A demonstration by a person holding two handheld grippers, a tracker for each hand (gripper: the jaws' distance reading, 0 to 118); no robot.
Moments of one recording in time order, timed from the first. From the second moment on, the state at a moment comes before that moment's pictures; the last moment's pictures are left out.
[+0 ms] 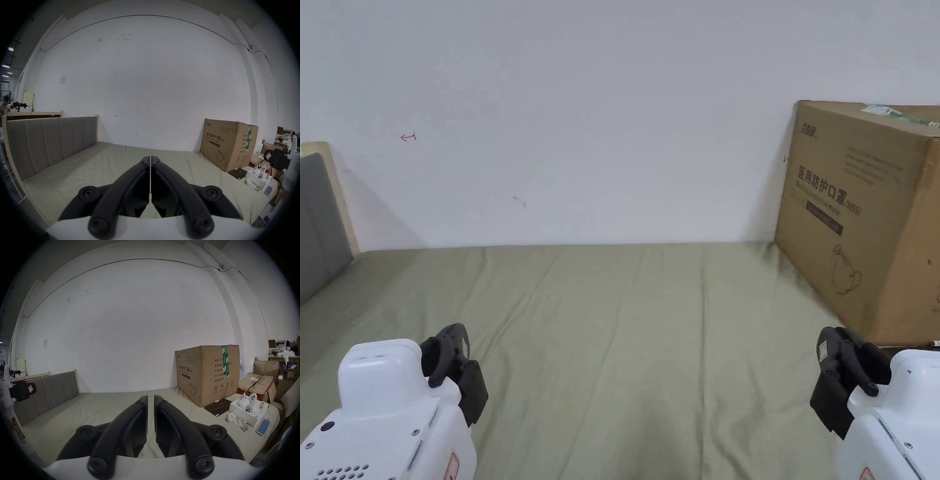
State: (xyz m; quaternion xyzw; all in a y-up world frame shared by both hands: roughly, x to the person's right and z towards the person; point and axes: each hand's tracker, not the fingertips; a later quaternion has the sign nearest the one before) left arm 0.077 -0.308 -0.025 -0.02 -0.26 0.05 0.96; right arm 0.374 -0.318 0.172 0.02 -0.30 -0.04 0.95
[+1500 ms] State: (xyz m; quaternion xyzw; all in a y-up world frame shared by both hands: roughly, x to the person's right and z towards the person) left arm 0.096 -0.642 -0.188 -0.59 -0.53 0.35 0.50; right arm 0.397 -0.536 0.052 -0.47 -0.03 -0.34 0.82
